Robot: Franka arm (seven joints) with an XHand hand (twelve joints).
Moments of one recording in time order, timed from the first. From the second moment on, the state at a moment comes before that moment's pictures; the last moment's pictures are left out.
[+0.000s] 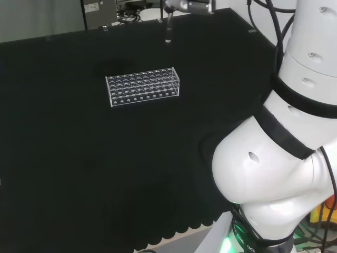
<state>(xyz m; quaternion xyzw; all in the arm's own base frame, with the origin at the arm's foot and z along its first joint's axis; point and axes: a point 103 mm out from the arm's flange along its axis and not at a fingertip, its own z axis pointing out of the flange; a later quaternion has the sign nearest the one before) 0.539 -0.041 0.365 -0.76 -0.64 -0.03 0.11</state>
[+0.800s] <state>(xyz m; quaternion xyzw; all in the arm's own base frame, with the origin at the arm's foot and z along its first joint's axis) 0.544 0.109 0.384 -0.64 -0.74 -0.10 0.17</state>
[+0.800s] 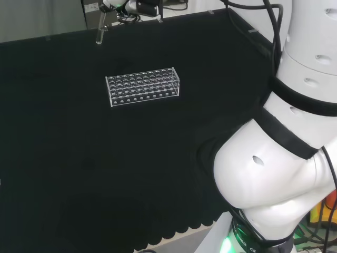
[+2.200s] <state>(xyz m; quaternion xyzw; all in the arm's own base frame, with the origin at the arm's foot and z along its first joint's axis) 0.531 -0.088 0.371 -0.79 -0.61 0.00 0.07</state>
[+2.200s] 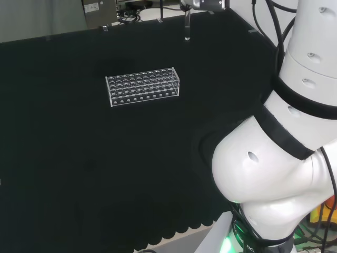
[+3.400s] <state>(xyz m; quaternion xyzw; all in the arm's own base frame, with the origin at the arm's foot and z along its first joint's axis) 0.576 0.103 0.371 -0.67 -0.72 -0.08 0.17</state>
